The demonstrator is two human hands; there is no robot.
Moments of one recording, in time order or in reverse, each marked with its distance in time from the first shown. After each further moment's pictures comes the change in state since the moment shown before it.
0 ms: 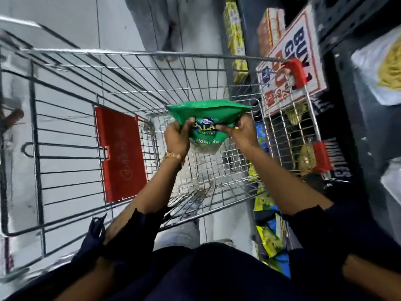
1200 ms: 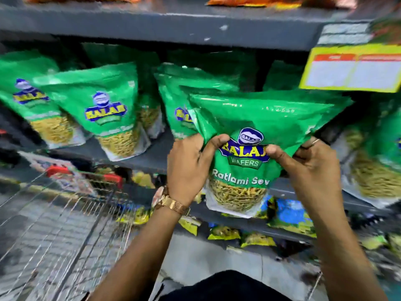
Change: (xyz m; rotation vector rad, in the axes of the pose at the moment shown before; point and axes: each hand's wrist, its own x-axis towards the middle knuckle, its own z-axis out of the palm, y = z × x) left_hand -0.518 0.102 0.125 0.193 -1.134 1.352; right_hand -0.591 0.050 -0.284 0.179 1.394 -0.336
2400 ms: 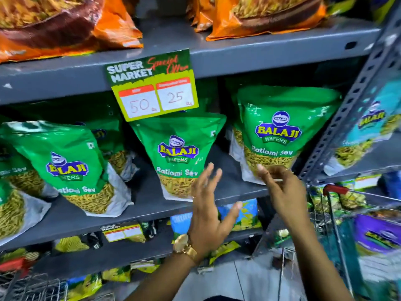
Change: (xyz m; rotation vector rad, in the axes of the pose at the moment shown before) left_hand -0.087 0.061 0.210 -0.338 -0.273 0.359; right_hand -0.027 0.106 -0.178 -0.517 0.395 0.305
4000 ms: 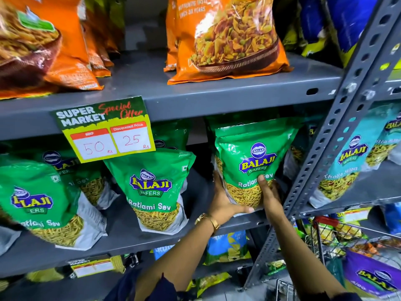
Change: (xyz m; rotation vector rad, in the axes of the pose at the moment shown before) left_hand 0.092 -0.049 0.127 -0.393 -0.336 -0.558; right_hand 0.105 0.072 0.024 0.712 -0.182 0.213
